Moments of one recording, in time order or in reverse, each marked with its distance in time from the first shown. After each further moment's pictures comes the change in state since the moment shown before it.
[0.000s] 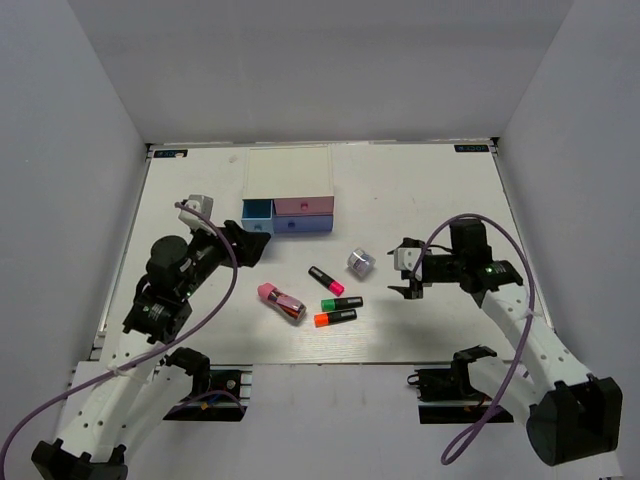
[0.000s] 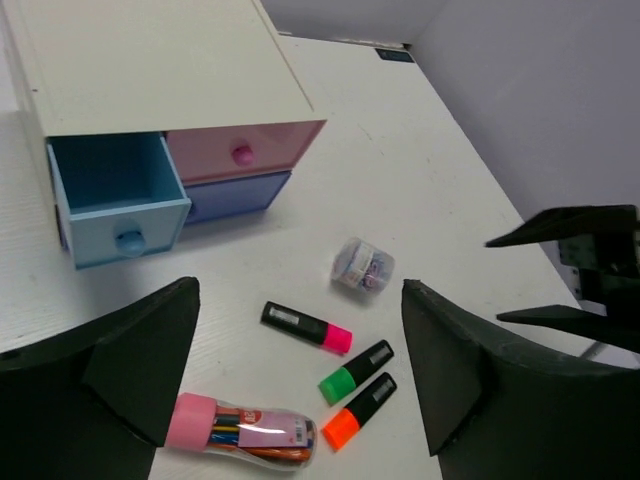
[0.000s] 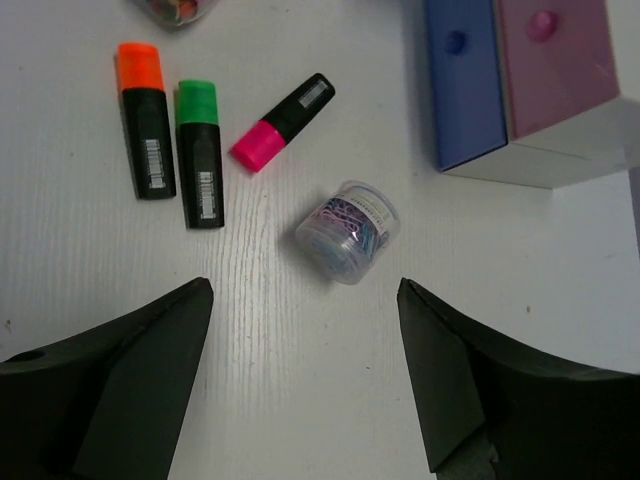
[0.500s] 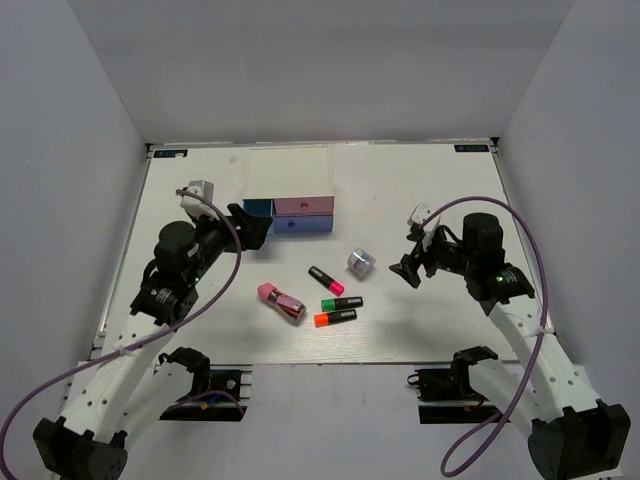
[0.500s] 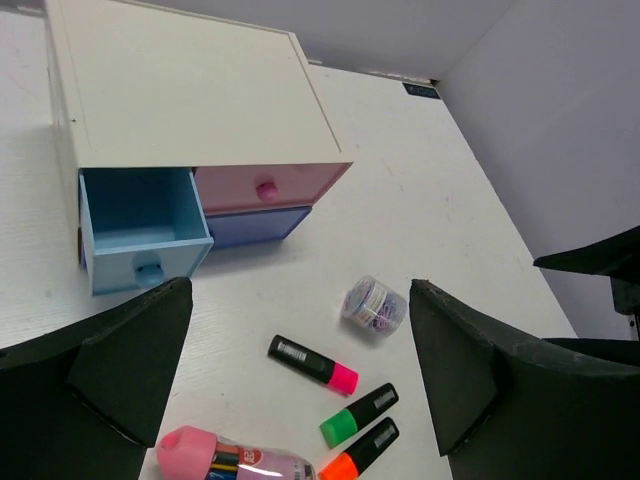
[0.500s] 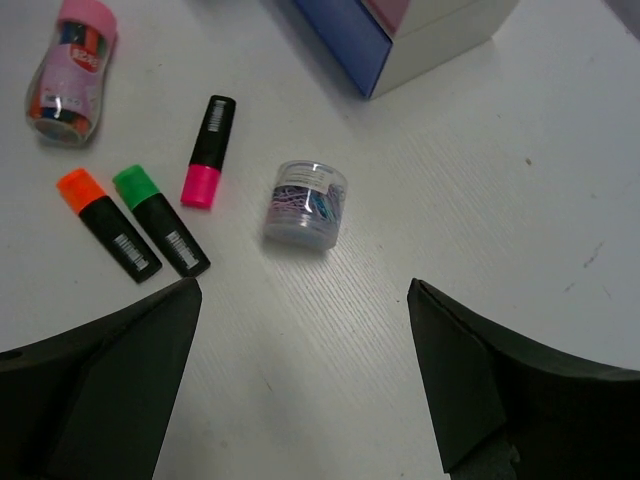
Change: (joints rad) left arm -0.010 0.143 0.051 0.071 -0.089 -0.047; right arm -0.002 -0.084 0.033 0.151 0.285 0.712
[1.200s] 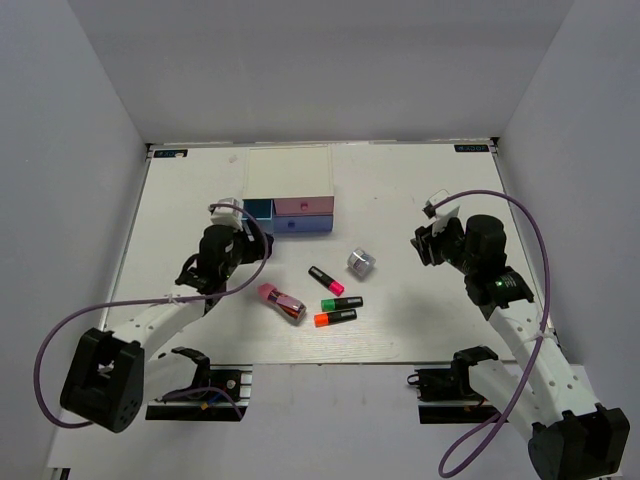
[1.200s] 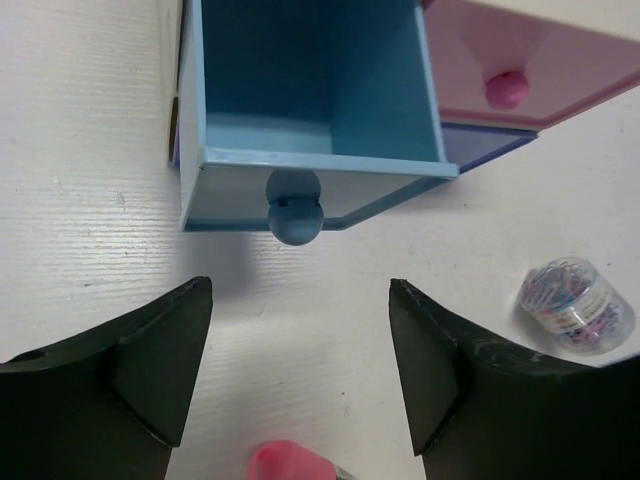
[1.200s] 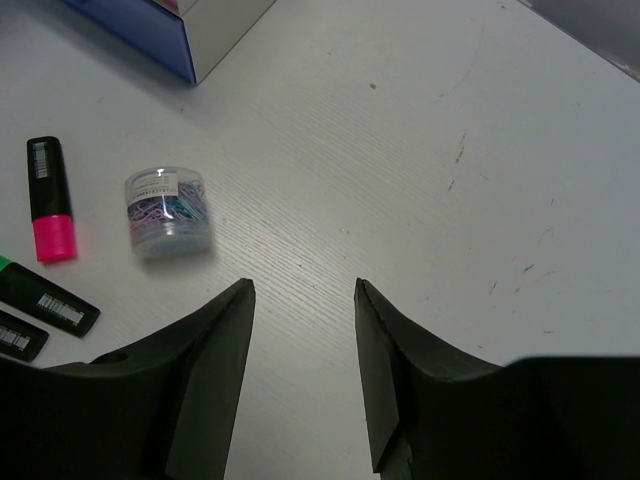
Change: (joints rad) left arm 0.008 0.386 -0.247 0.349 -0.153 0.036; right arm 0.000 -0.027 -0.041 0.121 0.360 0.168
